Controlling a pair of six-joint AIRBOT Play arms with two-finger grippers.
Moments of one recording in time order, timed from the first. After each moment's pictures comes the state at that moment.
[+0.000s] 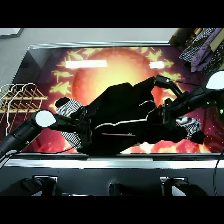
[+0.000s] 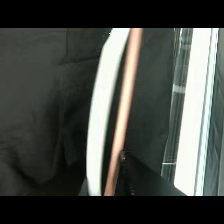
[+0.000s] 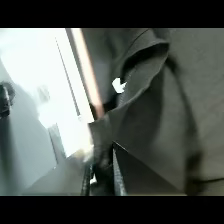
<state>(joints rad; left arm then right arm) -0.53 -1.10 0.92 0.83 -1.01 -0.45 -0.01 -1.16 1.29 -0.91 1.75 0.51</state>
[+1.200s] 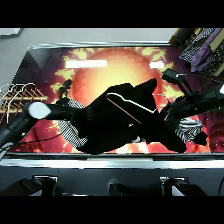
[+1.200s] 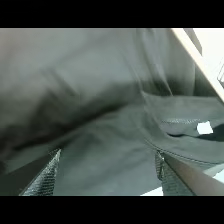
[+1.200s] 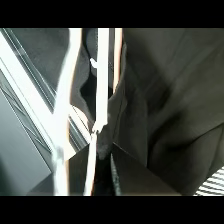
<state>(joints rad) -0.48 -1.15 1.04 1.01 -0.91 -1.75 -0.01 -1.04 1.29 -1.01 1.67 0.76</state>
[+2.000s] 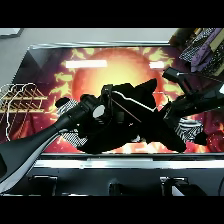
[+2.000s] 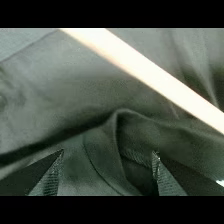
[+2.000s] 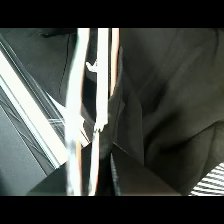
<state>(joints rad) -0.82 -1.61 1.50 1.49 -1.09 -2.23 -0.01 -1.04 1.29 -1.02 1.64 0.77</state>
